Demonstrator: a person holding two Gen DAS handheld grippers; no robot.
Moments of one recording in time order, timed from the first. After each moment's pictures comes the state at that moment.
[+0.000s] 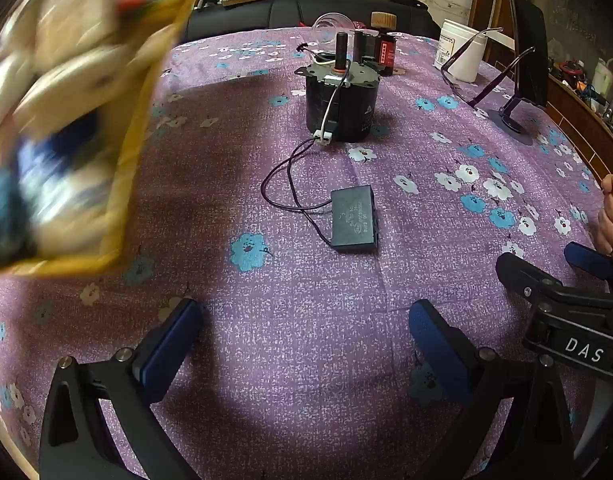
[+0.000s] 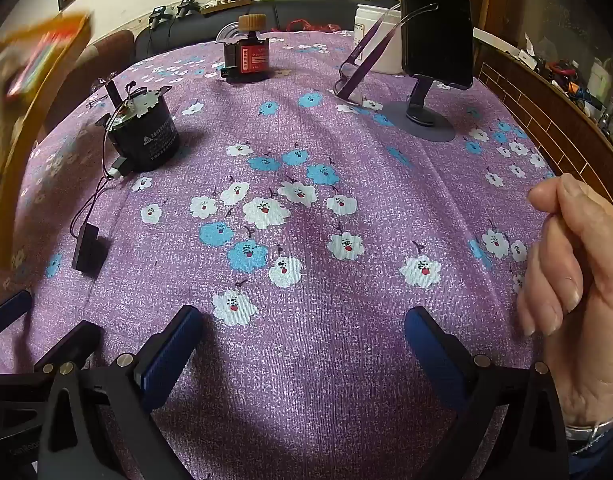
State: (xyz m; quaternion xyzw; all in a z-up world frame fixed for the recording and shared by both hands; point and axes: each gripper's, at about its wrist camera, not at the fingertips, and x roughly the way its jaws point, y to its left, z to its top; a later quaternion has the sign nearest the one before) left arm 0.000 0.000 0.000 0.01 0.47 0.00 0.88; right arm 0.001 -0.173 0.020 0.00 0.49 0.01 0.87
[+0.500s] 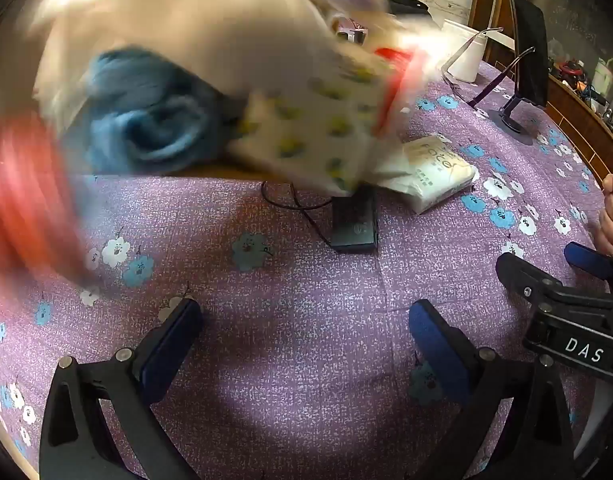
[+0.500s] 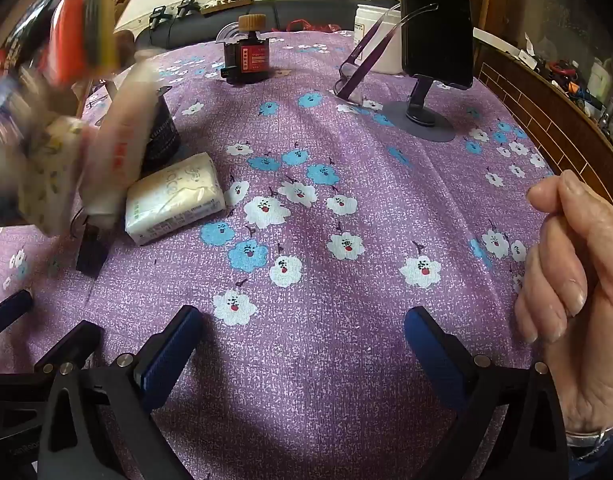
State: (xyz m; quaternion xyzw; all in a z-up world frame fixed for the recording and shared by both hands) left arm 0.000 0.000 0.000 0.01 0.47 0.00 0.88; right arm 0.000 -0.173 0.020 0.00 0.49 0.01 0.87
